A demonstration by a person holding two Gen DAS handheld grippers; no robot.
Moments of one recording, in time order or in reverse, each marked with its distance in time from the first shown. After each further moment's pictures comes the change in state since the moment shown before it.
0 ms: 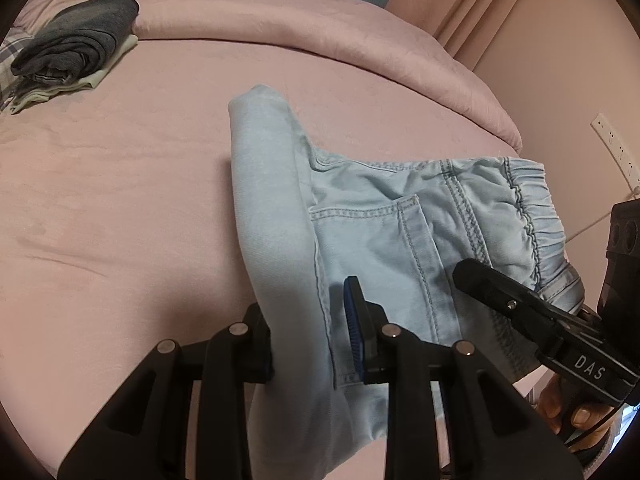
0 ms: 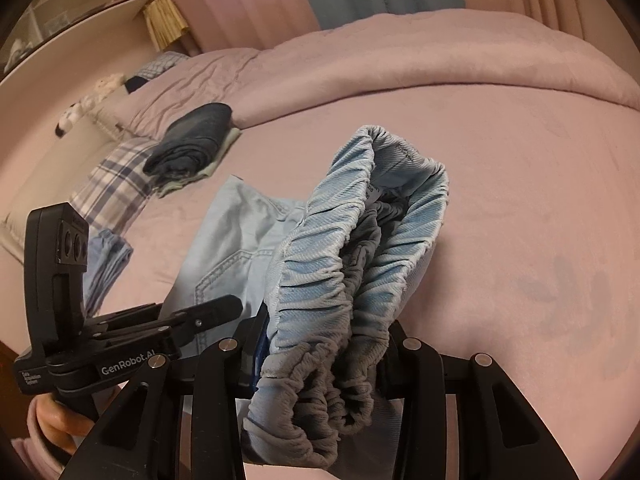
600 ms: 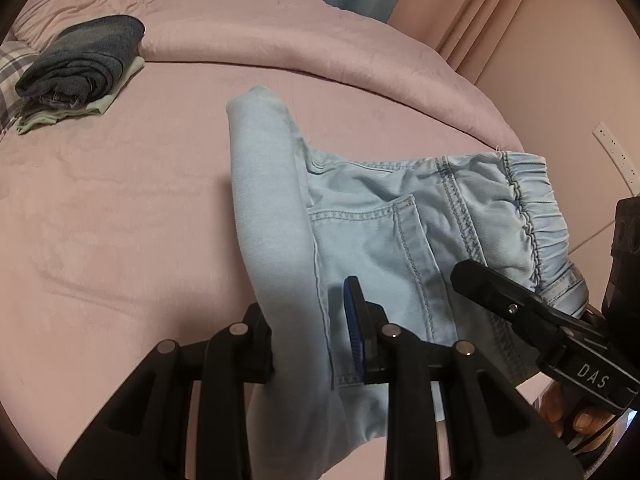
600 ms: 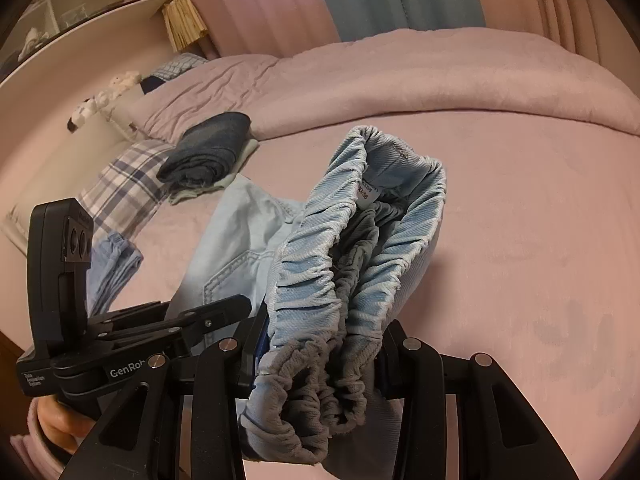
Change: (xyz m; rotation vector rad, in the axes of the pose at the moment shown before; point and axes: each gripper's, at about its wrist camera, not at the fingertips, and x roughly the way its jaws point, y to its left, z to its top) left arm -0.013 0.008 0.023 0.013 -0.049 0.021; right arm 0.004 0.023 0.018 -0.050 -0.037 0.020
